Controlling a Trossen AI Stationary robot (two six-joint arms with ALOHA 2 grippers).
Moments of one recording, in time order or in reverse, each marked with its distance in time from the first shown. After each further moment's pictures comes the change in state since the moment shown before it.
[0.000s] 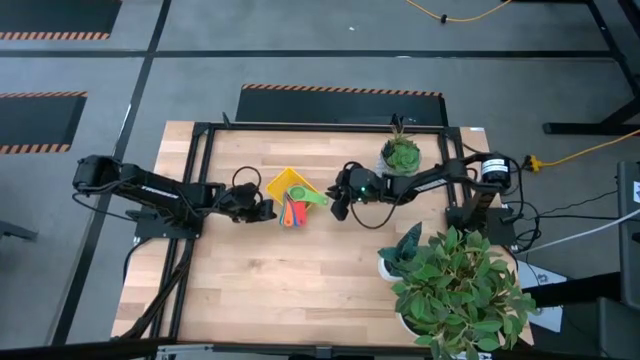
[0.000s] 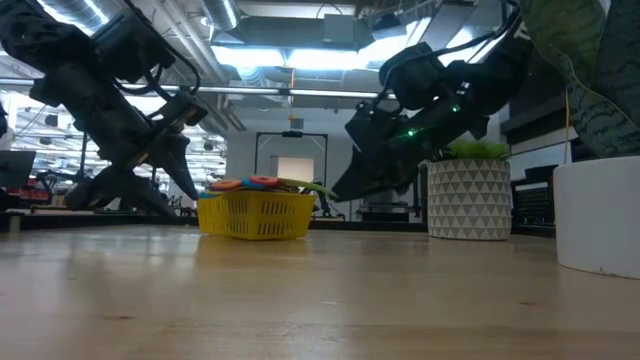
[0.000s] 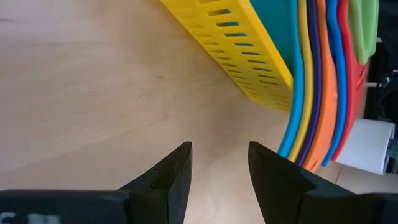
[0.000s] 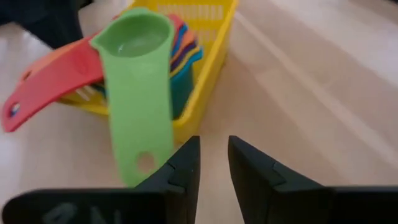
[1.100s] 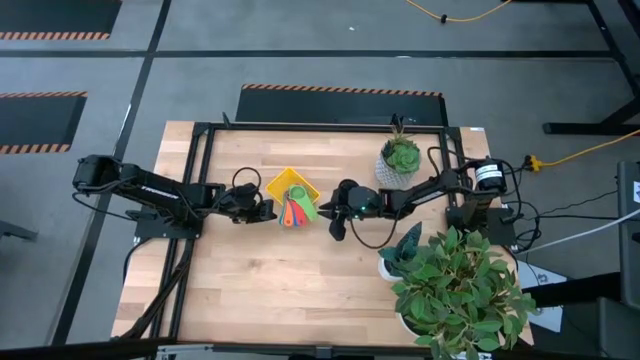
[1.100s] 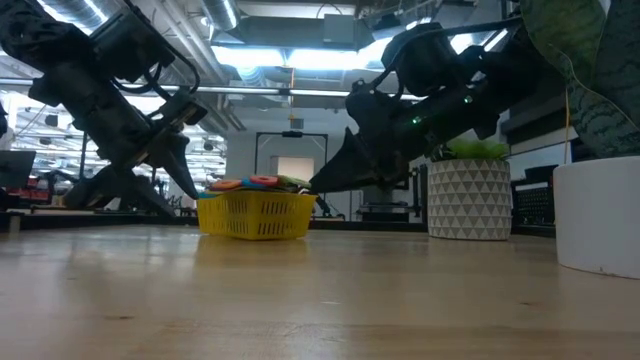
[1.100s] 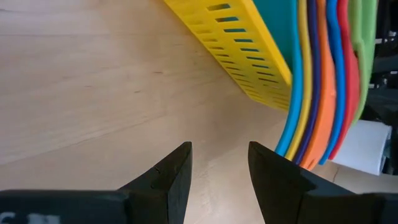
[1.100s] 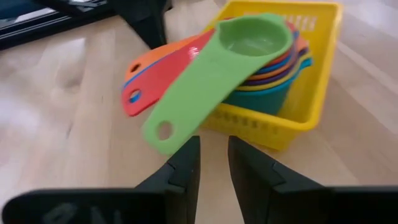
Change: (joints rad) left arm -0.010 0.000 0.000 0.006 -0.007 -0.023; right arm 0.140 0.046 0.000 0.144 -0.003 0.007
